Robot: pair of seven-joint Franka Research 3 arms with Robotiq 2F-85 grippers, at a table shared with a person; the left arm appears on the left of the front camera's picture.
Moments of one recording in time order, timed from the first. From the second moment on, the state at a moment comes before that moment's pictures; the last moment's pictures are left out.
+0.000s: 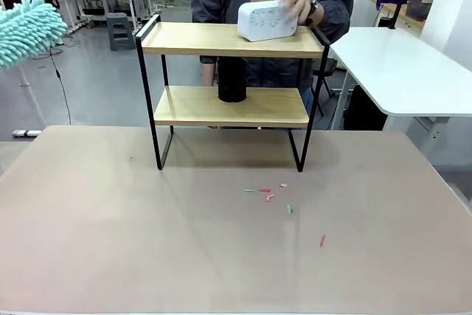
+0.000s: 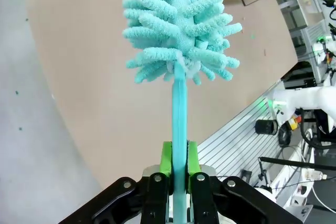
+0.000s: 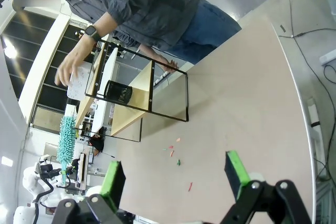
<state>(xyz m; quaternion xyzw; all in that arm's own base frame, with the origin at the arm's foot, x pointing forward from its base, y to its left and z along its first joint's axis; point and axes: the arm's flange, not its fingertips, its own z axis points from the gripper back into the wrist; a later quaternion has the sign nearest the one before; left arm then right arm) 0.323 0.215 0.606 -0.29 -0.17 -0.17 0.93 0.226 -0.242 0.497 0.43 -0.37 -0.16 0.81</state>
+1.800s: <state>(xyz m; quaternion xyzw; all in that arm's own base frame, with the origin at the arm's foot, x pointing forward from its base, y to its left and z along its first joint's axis) 0.288 0.016 0.671 -0.29 -0.04 -0.63 0.72 0.288 -0.054 0.634 0.46 -0.39 0.13 0.79</state>
